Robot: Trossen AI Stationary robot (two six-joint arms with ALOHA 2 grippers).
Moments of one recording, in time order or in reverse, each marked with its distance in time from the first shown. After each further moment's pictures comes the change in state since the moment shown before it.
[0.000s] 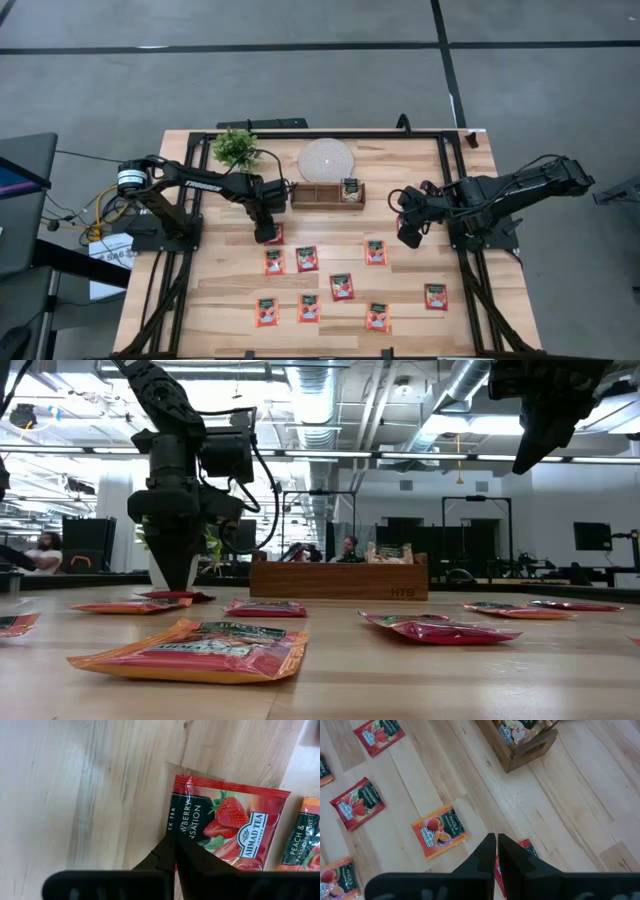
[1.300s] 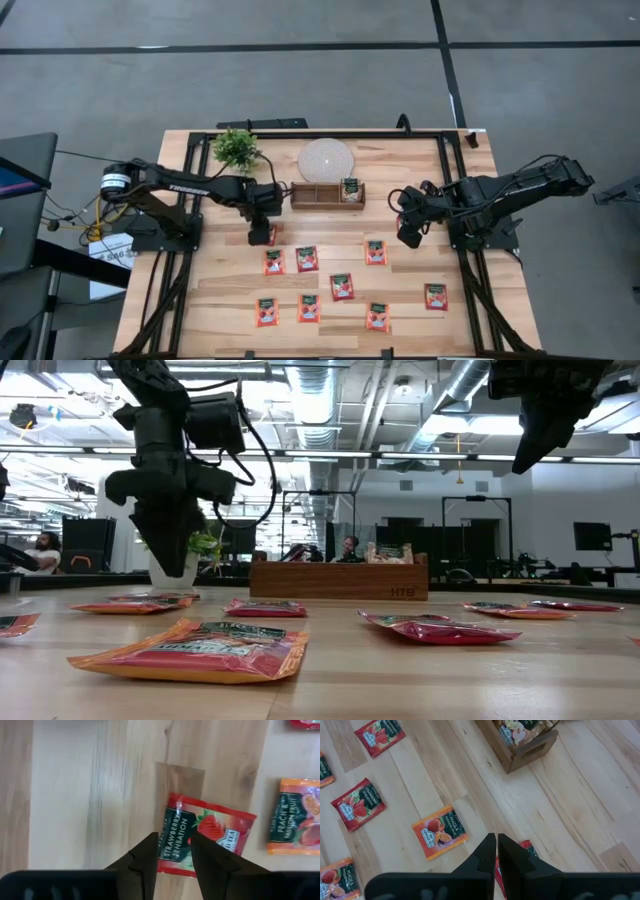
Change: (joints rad) left arm -0.066 -0.147 -0.003 -0.020 -0.104 0.047; right arm 0.000 0.000 0.000 0.003 0.000 0.000
